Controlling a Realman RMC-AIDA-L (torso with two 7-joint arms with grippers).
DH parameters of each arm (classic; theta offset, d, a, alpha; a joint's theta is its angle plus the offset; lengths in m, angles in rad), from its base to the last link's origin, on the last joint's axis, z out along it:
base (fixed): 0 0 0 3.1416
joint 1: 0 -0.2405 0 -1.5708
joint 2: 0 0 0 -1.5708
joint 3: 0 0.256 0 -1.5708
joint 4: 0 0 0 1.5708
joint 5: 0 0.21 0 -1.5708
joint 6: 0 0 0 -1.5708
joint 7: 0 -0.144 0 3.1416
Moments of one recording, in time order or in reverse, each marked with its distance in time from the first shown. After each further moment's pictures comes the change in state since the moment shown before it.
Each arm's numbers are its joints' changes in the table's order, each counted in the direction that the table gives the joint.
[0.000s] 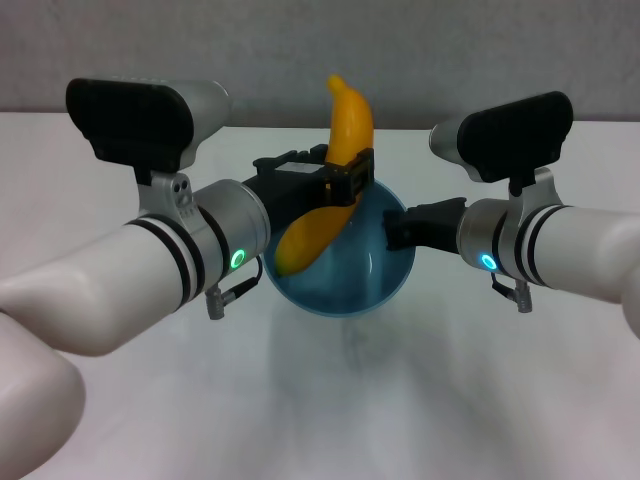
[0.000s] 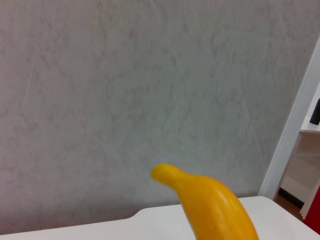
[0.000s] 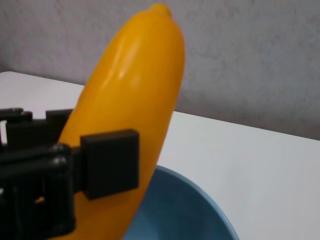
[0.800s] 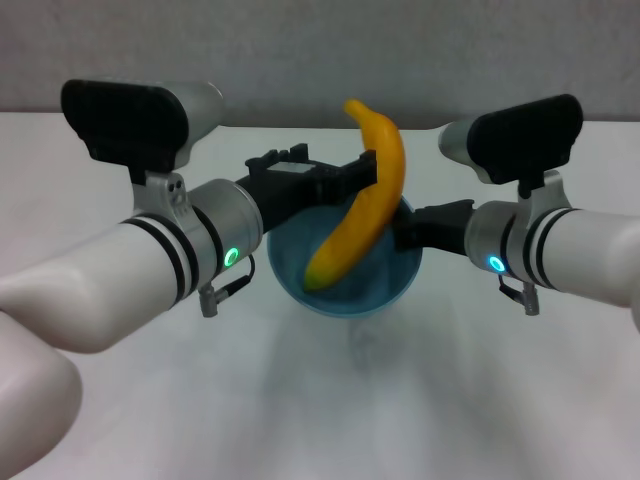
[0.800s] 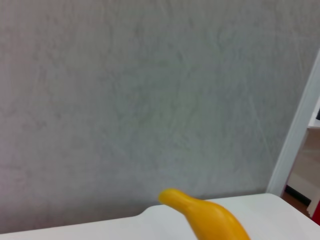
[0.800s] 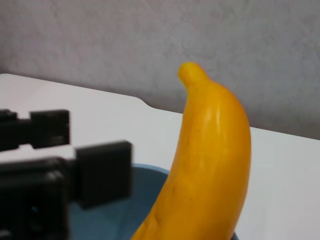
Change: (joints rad) left arm 0.004 0.000 -0.011 0.019 0.008 -0.004 -0.001; right arm 0.020 0.001 0.010 0.011 -0.005 0.000 0.001
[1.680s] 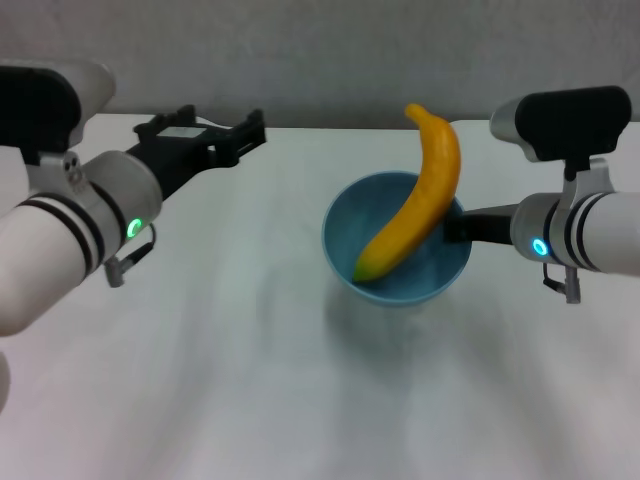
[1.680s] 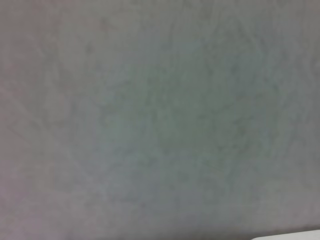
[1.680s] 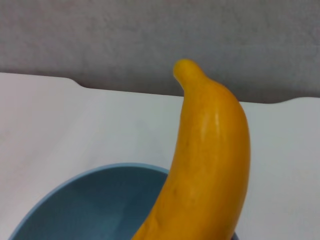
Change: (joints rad) left arm -0.076 0.004 -0.161 0.014 0.152 -0.044 0.000; right arm -0.029 0.004 0.153 -0.070 0.006 -0.125 0.007
